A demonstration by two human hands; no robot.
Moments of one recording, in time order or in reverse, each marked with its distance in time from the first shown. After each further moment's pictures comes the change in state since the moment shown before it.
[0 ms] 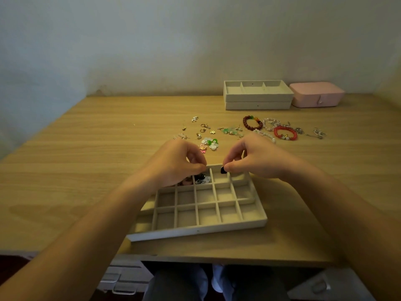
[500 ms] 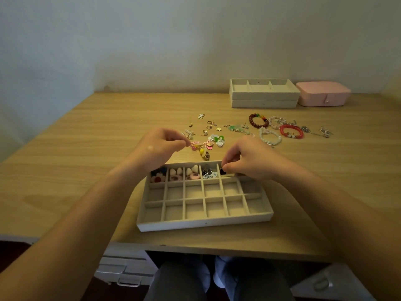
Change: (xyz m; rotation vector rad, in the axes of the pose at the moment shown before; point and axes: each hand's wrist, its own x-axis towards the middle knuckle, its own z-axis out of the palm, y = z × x) left_hand -0.013 -0.015 -0.035 -0.236 0.138 -0.172; right_hand 0.009 -0.010 0.022 -0.217 0.015 -0.003
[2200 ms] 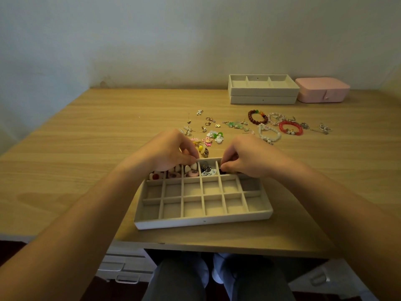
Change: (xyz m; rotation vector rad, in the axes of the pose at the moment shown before) left_hand 0.018 -0.007 0.013 0.385 -0.267 0.135; right_hand 0.001 -0.004 0.001 -0.177 -0.044 0.007
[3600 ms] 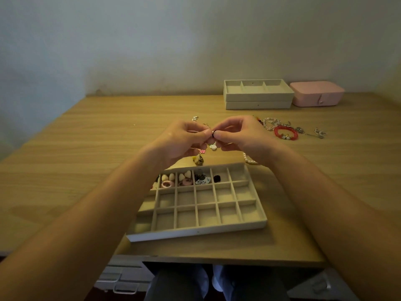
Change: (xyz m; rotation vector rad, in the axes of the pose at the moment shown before) left_hand 0.032 0.033 0.002 -0.848 -0.001 -0.089; right_hand 0.028 0.023 -0.016 0.979 0.190 0.019
